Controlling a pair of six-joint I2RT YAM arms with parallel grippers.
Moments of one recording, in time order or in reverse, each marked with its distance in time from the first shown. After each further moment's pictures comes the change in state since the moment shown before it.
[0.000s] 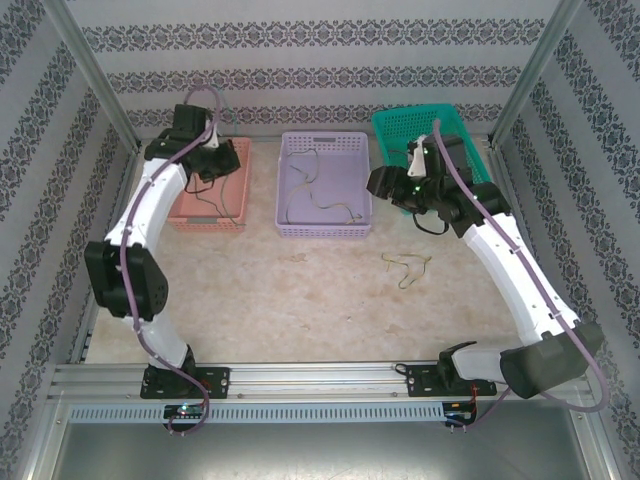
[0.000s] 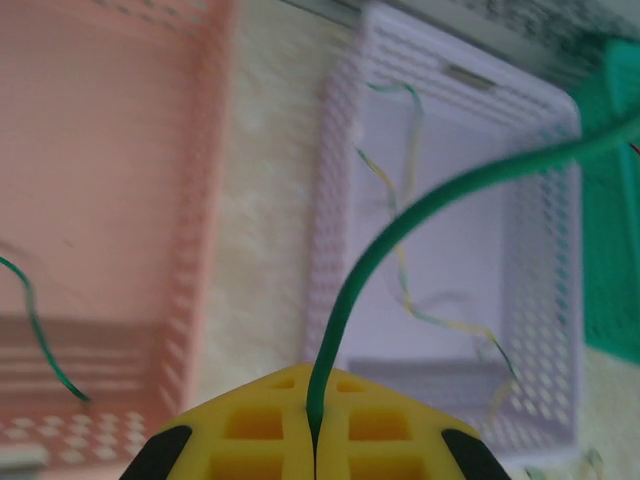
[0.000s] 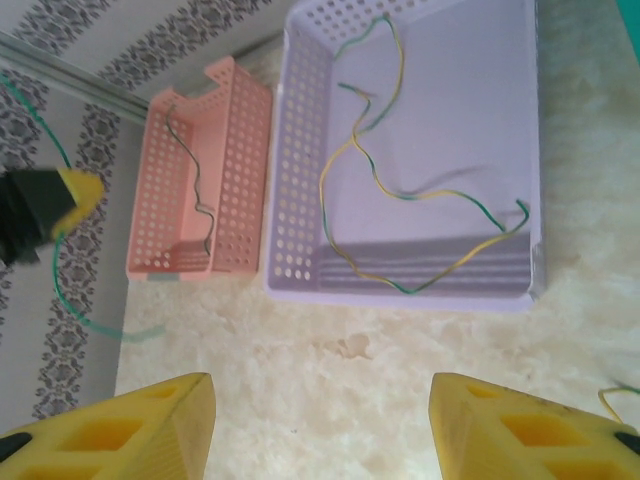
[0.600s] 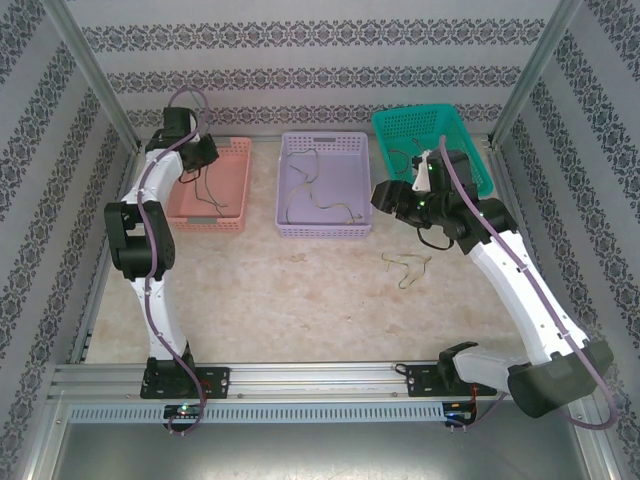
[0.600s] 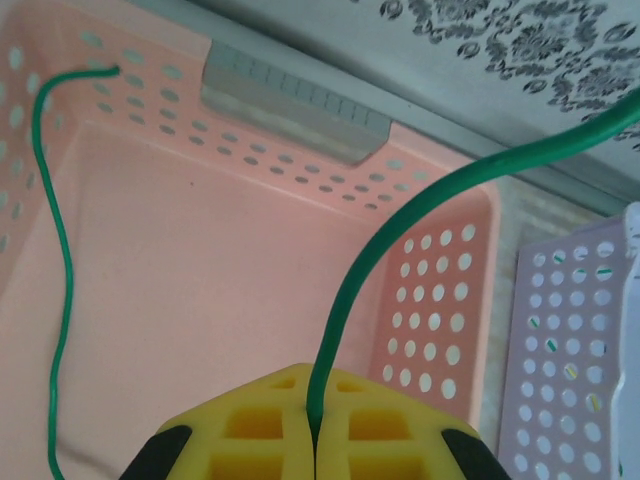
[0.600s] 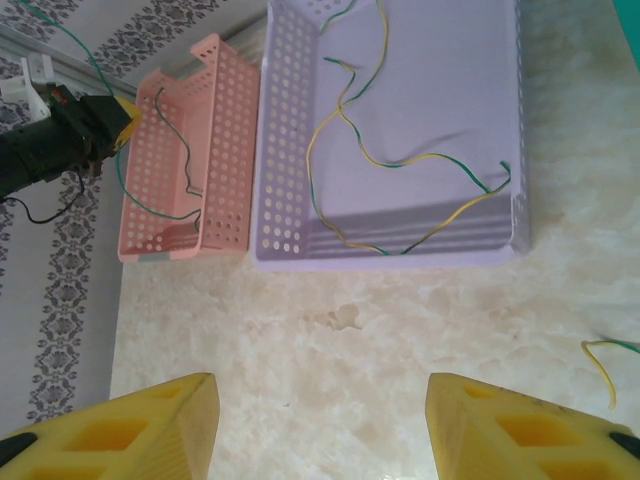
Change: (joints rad) left arm 0.137 0.312 0.082 0.260 -0.069 0.046; right arm 0.005 -0.106 -0.103 -0.007 0.008 0.025
